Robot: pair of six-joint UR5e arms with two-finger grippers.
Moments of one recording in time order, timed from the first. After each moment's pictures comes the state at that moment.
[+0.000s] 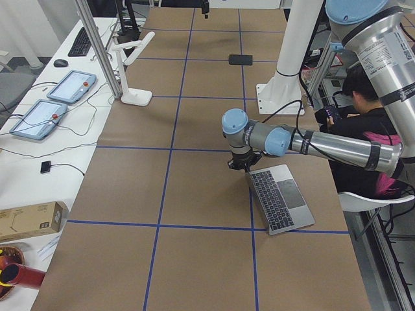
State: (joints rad) left arm -1.11 -1.08 -2.23 -1.66 -2.45 0.80; right arm 1.30 -1.62 1.90 -1.49 2.41 0.15
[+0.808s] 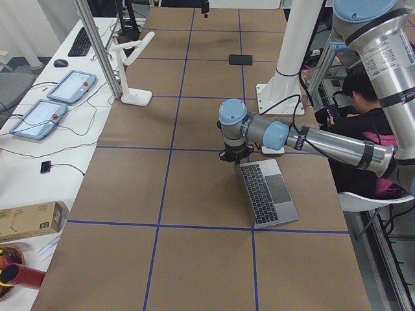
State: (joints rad) left arm -1.19 -1.21 -2.23 -1.62 -2.45 0.82; right arm 1.30 -1.62 1.90 -1.49 2.41 0.16
